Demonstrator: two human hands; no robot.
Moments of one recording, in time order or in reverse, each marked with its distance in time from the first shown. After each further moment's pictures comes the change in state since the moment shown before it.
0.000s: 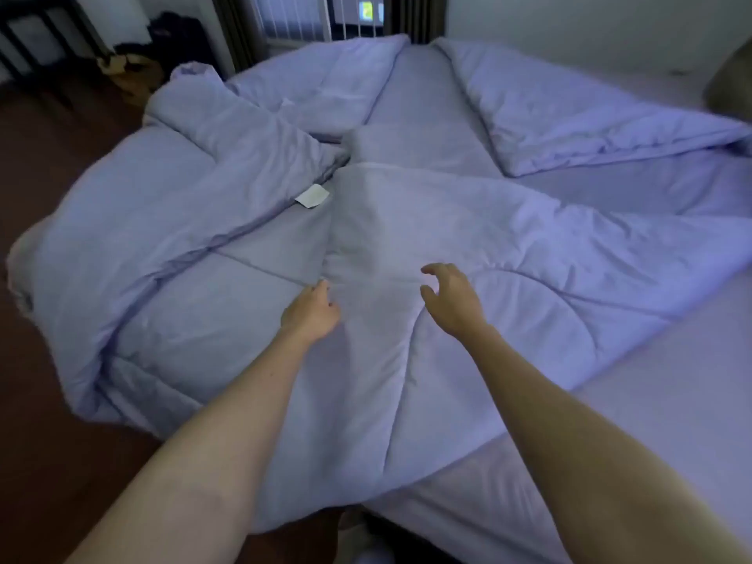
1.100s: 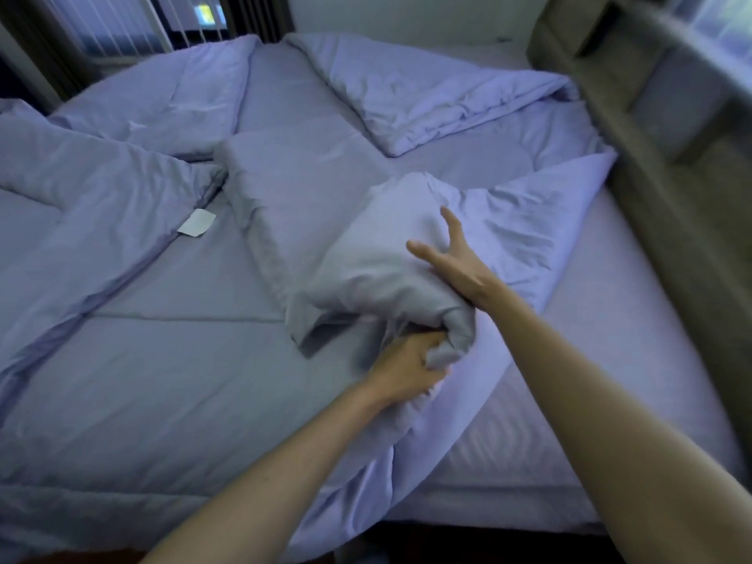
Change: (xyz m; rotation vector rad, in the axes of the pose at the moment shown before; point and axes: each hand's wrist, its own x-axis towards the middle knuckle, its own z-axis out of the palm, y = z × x) left_hand -0.126 0.158 0.082 -0.262 -0.549 0.635; right_hand -0.058 0.037 -0.108 0.486 0.193 0.274
